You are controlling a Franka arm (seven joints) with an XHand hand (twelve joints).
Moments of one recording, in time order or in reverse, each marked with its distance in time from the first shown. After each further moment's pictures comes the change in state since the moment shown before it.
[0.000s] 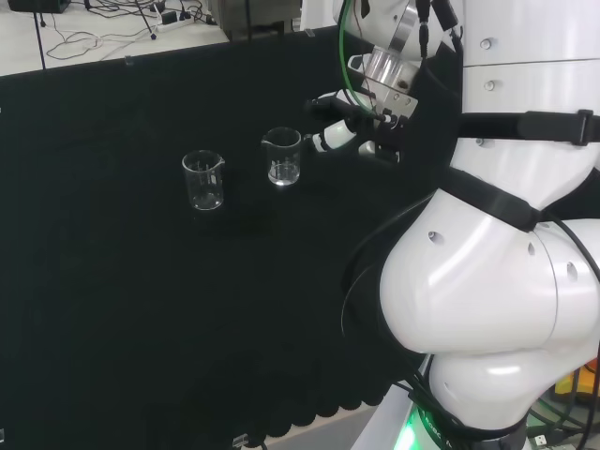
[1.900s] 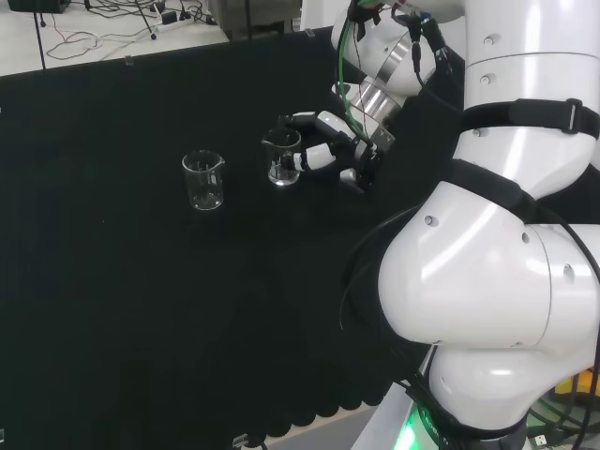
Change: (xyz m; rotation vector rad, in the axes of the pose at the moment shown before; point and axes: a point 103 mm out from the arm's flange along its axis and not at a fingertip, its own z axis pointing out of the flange) arm 0.012 0.029 0.060 -0.054 0.240 -0.227
